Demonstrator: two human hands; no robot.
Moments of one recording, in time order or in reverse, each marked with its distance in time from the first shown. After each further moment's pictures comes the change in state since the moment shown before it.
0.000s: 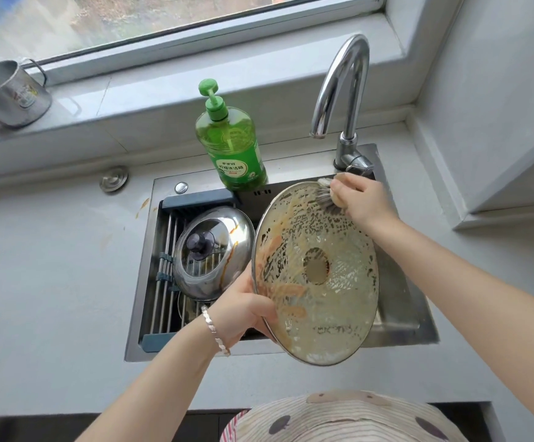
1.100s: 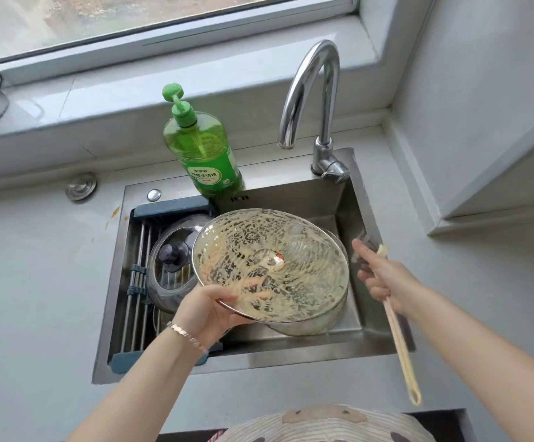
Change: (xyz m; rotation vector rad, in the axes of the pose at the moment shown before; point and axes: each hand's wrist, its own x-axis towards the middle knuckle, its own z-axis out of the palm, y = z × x) left_hand 0.033 -0.007 -0.012 -0.592 0.217 -0.027; right_hand -0.021 0.109 -0.034 0.462 -0.074 0.649
